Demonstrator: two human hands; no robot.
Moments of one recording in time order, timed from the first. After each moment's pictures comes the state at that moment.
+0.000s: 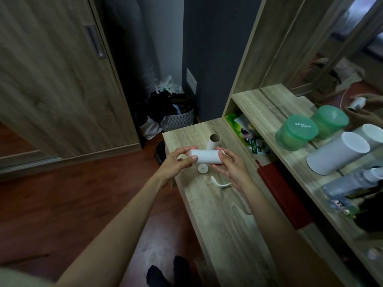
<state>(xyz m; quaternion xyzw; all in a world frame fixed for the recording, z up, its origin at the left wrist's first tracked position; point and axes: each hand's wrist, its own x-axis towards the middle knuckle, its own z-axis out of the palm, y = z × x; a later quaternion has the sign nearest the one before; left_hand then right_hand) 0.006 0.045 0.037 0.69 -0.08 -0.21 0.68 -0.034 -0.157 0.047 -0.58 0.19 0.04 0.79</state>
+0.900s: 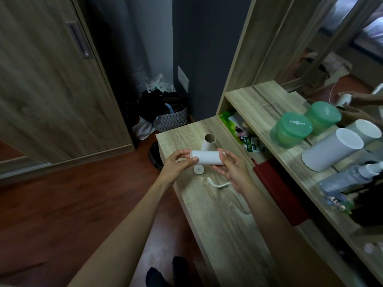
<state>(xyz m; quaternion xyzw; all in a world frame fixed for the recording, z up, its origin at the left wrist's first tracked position) 0.010 0.023 0.020 0.69 0.00 -0.18 0.70 -0.035 -0.166 0.039 -0.57 0.22 0.01 0.79</state>
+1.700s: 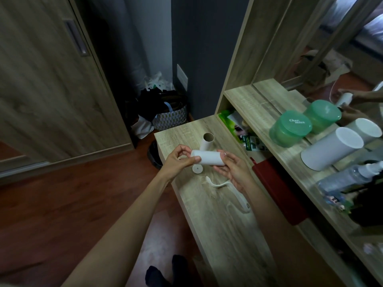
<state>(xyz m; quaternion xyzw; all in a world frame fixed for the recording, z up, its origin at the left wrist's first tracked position) 0.023 0.019 0.016 0.68 -0.05 -0.19 0.71 -0.033 -0.178 0.035 -0.55 0.24 0.04 0.80</state>
